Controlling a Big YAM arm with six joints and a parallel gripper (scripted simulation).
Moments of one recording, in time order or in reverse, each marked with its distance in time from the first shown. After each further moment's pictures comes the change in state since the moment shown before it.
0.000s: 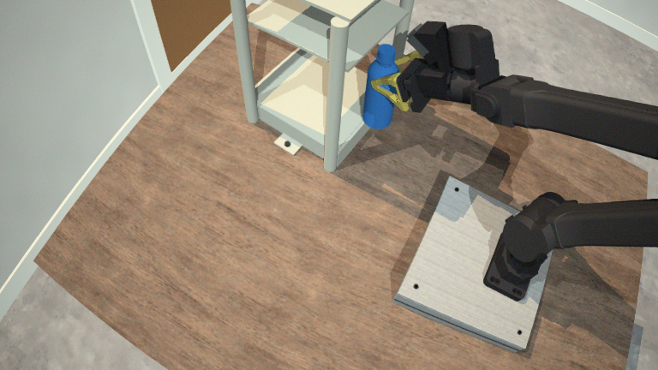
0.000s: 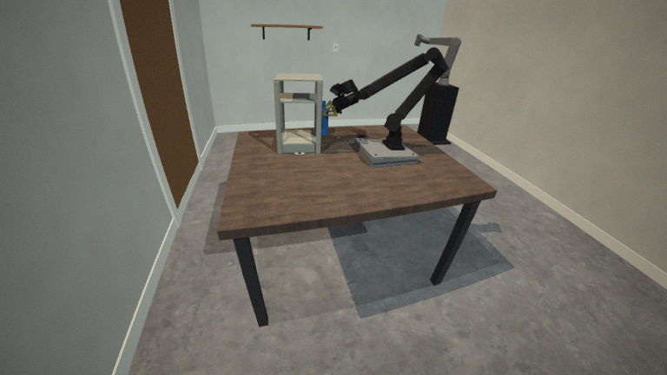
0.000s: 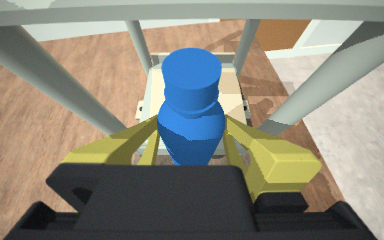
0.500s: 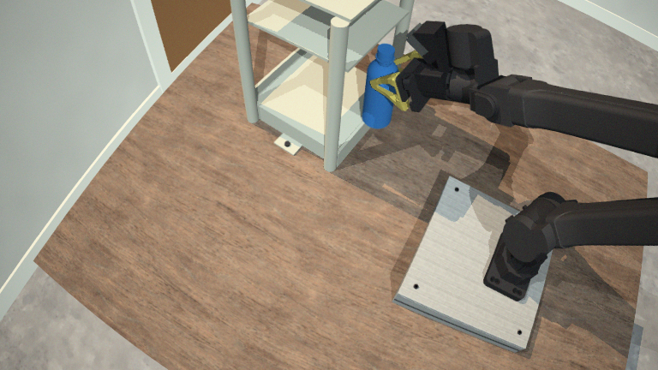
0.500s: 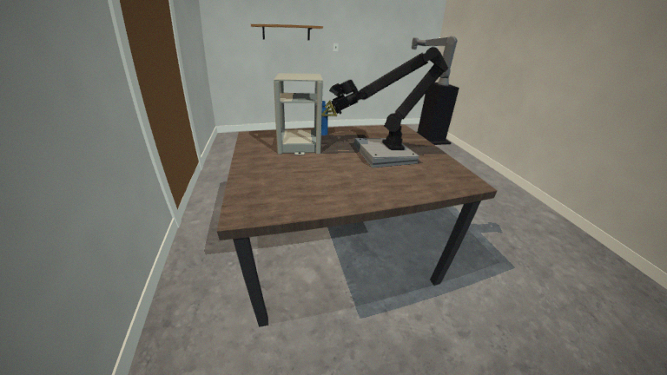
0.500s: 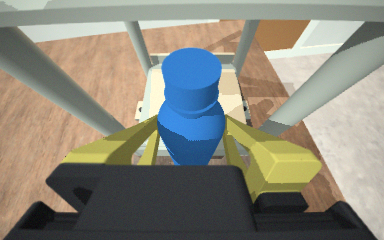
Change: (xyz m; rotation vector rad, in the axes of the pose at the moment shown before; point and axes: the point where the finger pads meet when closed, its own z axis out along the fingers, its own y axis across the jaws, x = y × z) arm 0.000 -0.001 0.002 0.002 -0.001 0.002
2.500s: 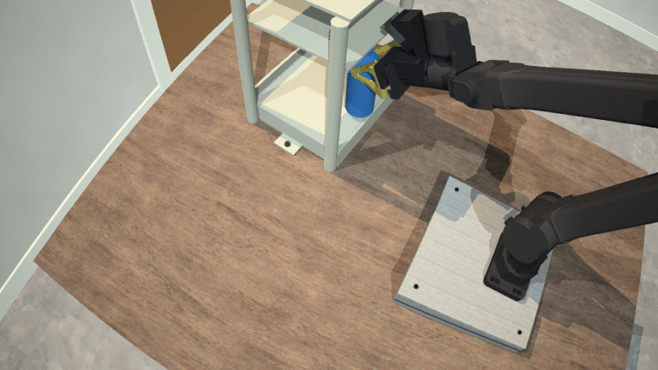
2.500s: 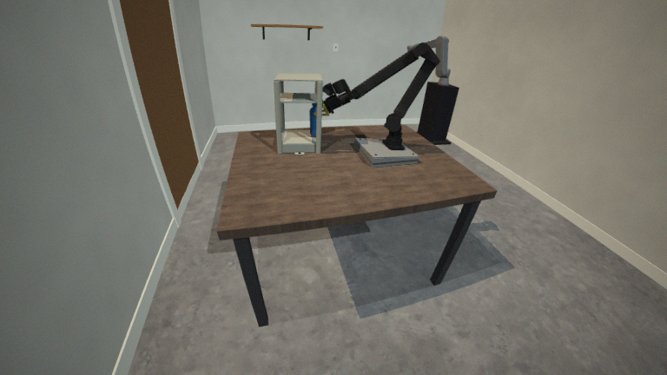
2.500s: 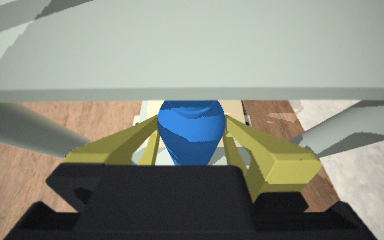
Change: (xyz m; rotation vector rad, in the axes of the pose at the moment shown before) arm -0.020 -0.001 0.036 0.002 0.001 -0.002
